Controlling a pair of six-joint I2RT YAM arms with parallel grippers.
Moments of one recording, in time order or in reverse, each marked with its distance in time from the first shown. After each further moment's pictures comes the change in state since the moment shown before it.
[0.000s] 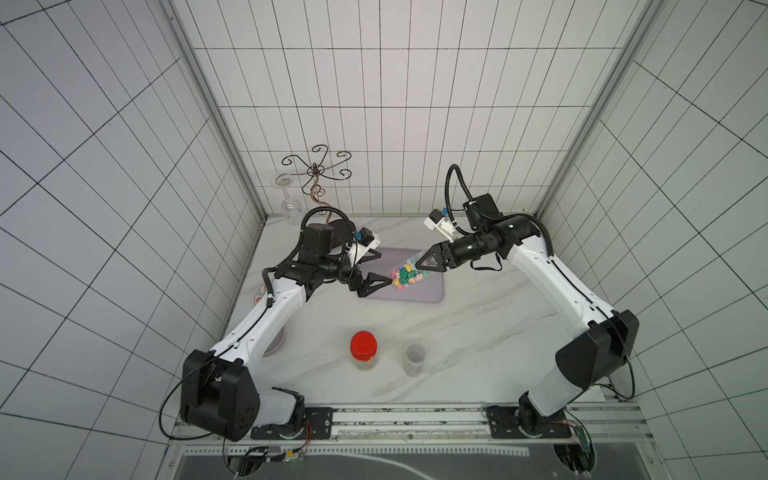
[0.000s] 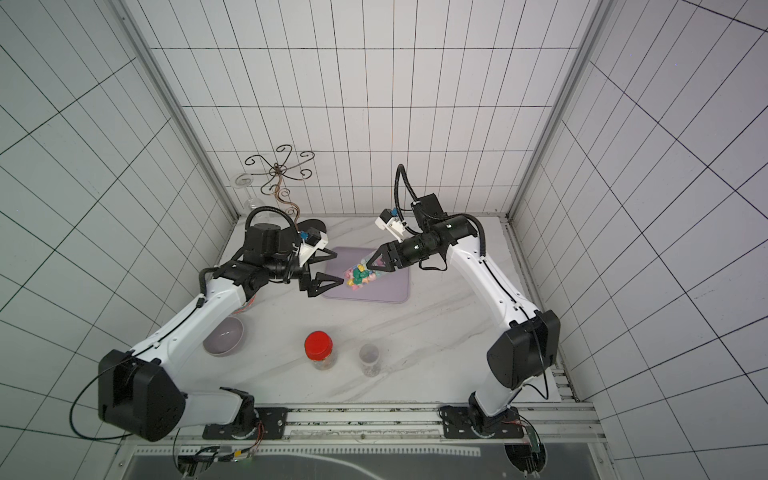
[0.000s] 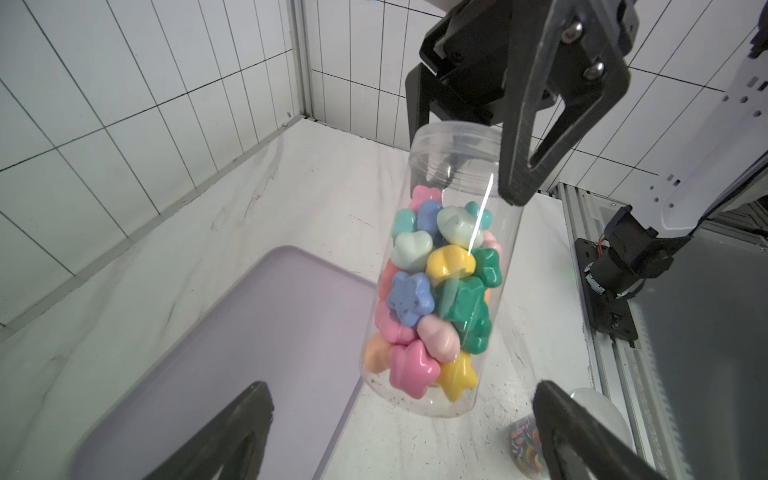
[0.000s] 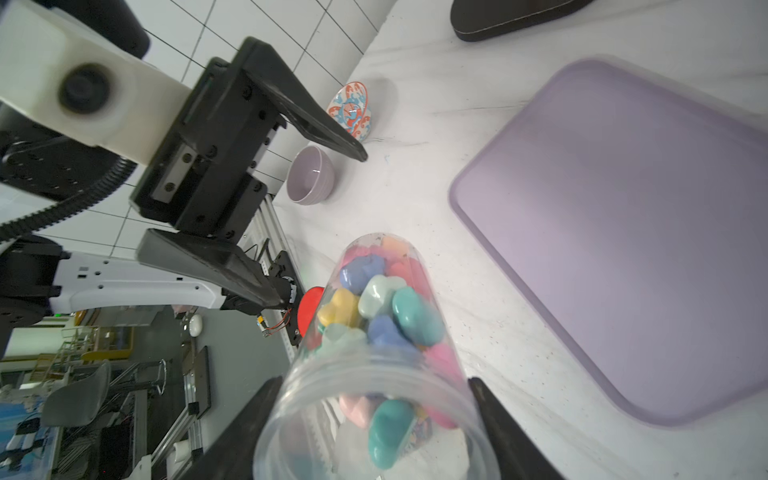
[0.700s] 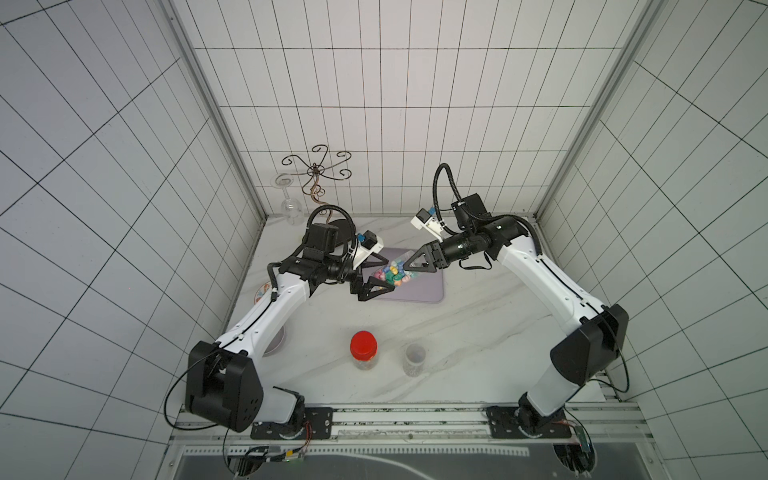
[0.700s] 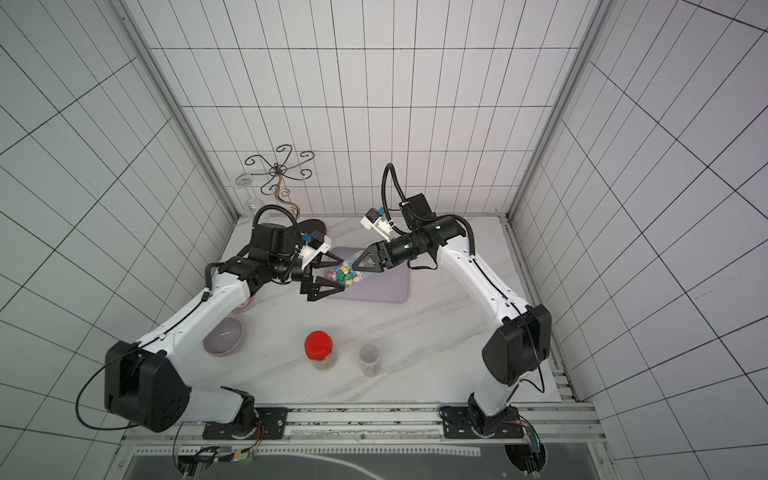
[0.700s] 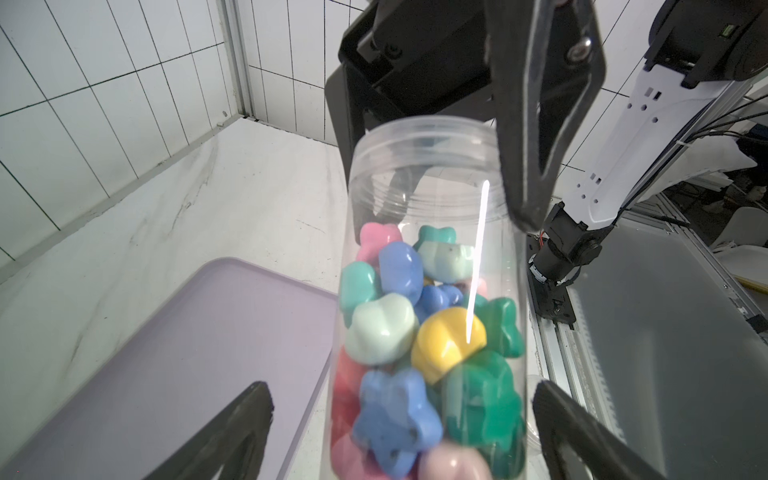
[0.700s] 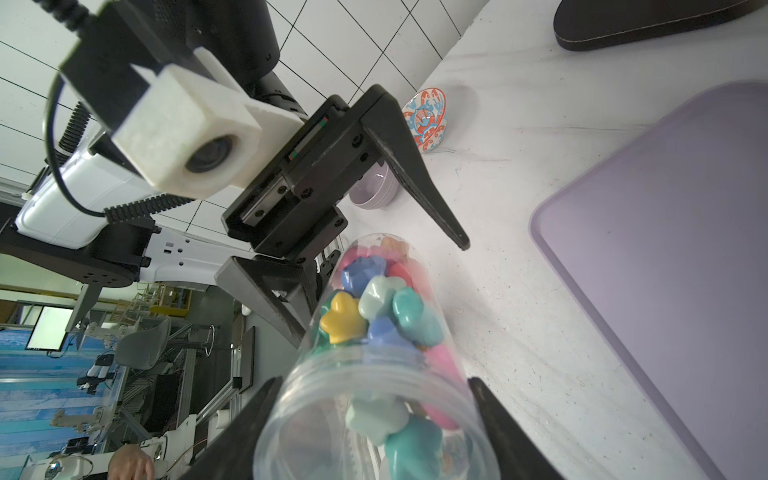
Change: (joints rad) left arm -0.021 0.035 0.029 -0.078 0.120 0.050; right arm 0.067 0.041 0.019 0.083 -0.134 0.038
